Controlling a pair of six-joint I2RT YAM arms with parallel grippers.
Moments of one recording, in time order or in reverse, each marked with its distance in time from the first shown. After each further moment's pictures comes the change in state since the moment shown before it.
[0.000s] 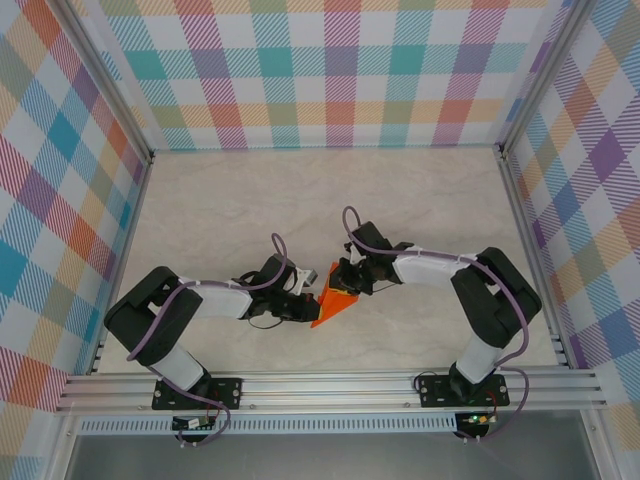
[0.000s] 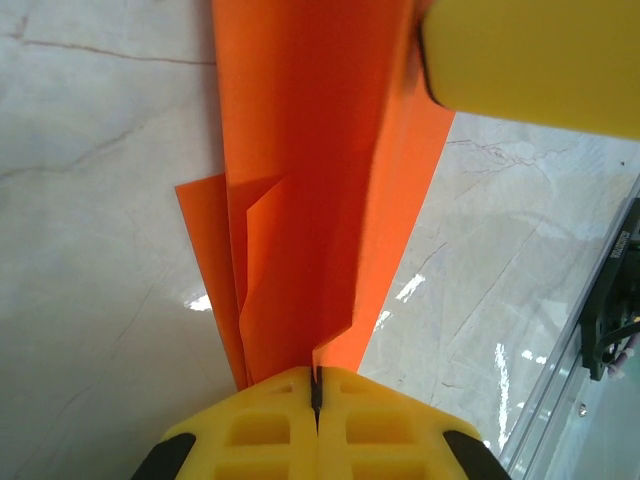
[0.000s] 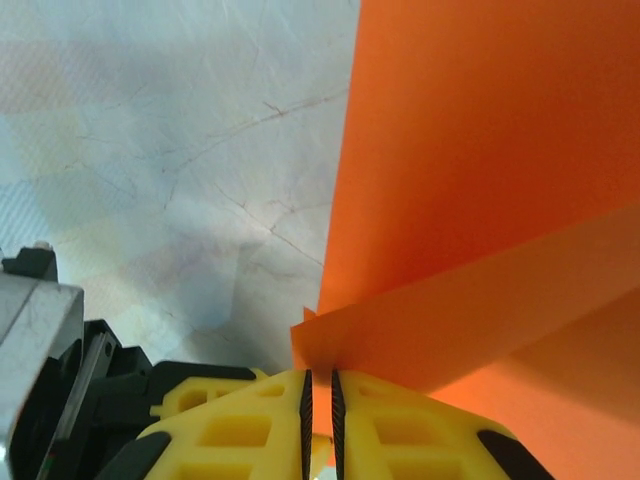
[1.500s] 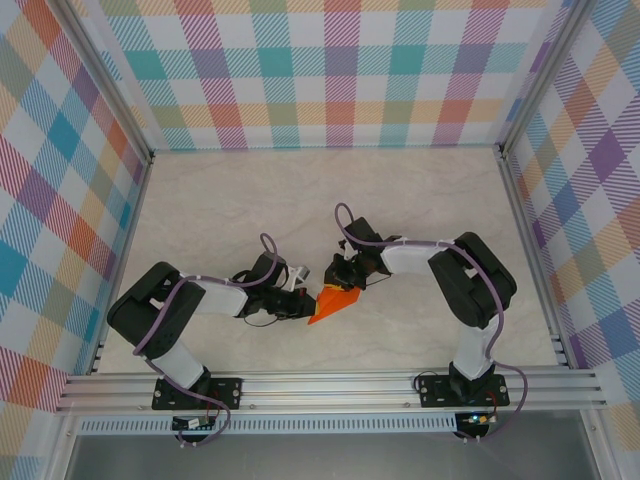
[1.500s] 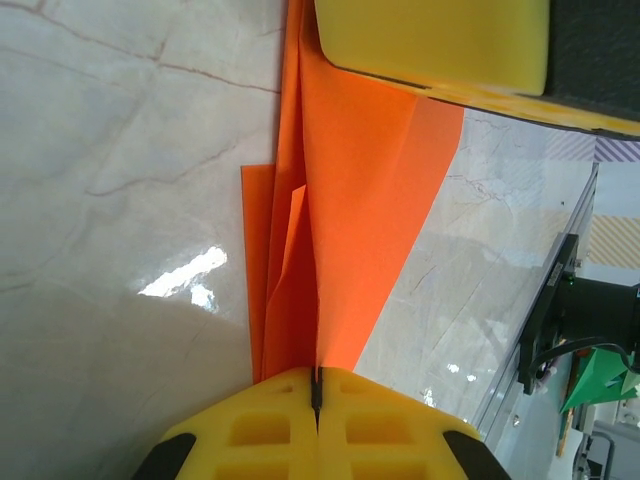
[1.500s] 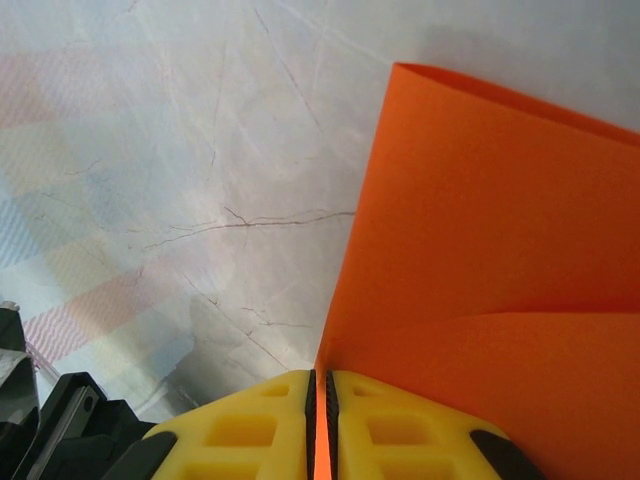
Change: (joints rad) left arm 0.085 0.035 -0.036 0.100 0.110 -0.104; right arm -0.030 0.158 0.090 0.023 -0.038 -0.008
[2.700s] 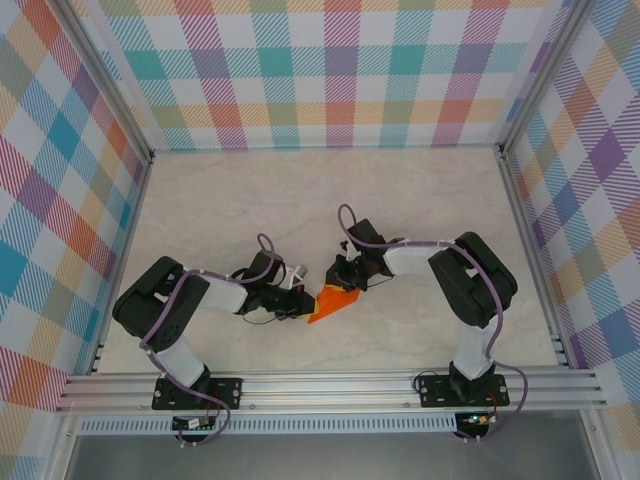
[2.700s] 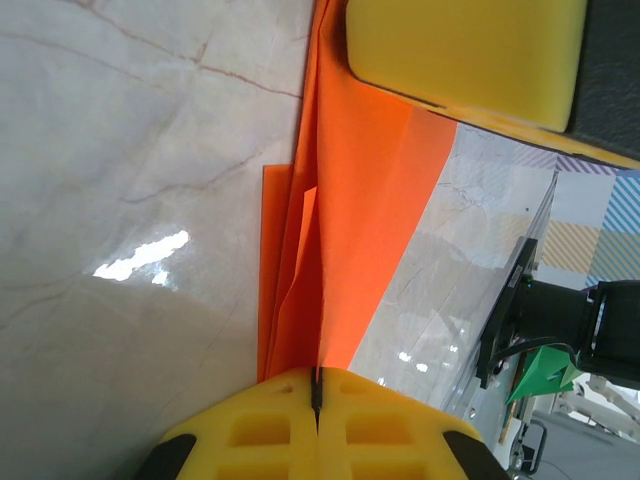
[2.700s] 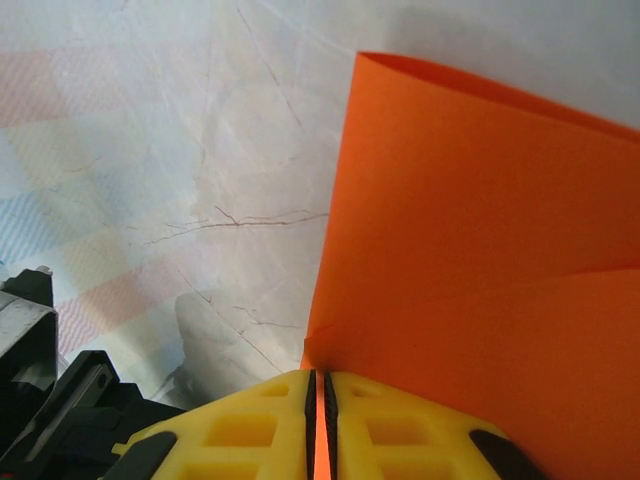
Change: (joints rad) left arm 0.037 0.047 0.009 0.026 0.085 -0.056; right arm -0.010 0.001 -0.037 0.053 -0.027 -0.004
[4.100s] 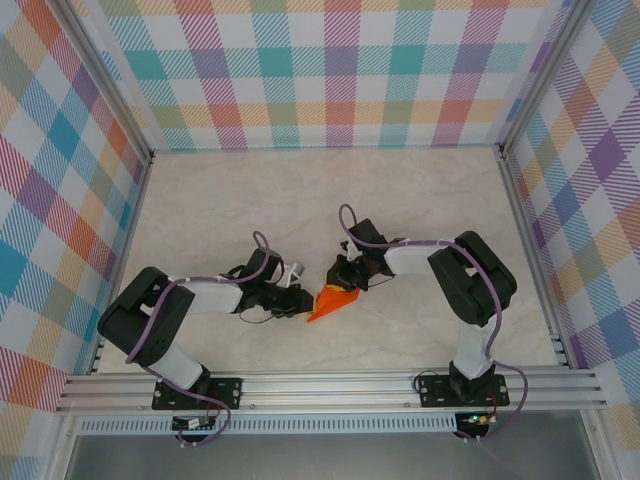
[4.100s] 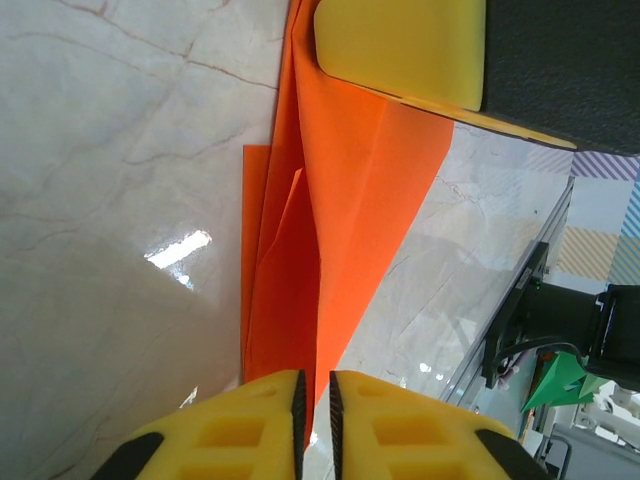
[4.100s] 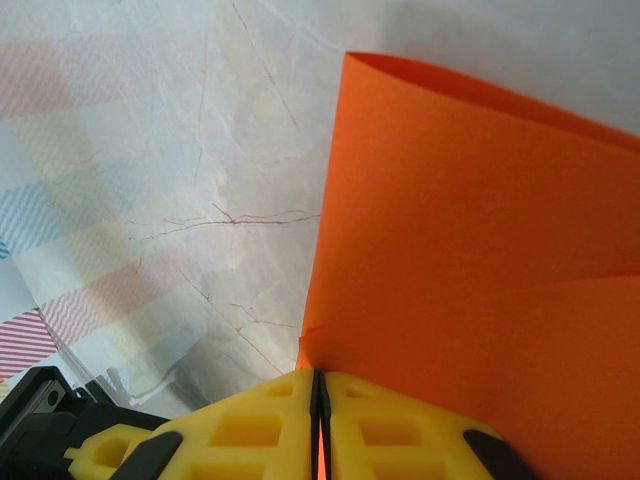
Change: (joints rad) left arm -0.001 -0.111 0.019 -0.158 -0.050 0.027; right arm -0.010 0.010 -0.006 0.012 -0.031 -0.018
